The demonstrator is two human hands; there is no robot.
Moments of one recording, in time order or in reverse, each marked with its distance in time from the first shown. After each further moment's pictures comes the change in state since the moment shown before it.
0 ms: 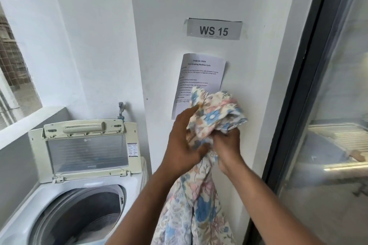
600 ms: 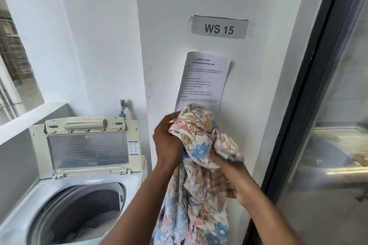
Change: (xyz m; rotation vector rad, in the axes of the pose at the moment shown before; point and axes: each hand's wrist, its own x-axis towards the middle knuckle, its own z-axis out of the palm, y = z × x) left_hand 0.012 -0.024 -0.007 -0.117 0.442 -0.350; right_hand -0.039 0.020 -0.052 -0.427 -0.241 0.497
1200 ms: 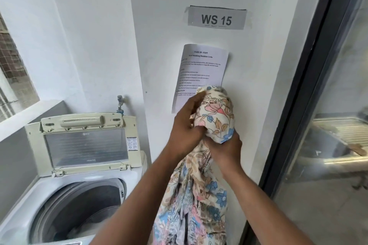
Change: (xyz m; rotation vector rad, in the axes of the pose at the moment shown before) left_hand 0.001 0.030 0.022 0.039 -0.476 0.203; right_hand 0.038 -0.020 0.032 0.109 0.425 -0.545
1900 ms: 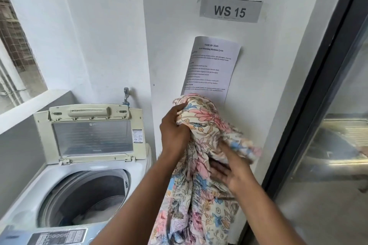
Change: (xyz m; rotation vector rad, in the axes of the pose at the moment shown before) left_hand -0.018 -0.035 -0.022 0.037 0.395 -0.317; right_hand -0.026 0.012 -0.016 0.469 -0.192 0.832
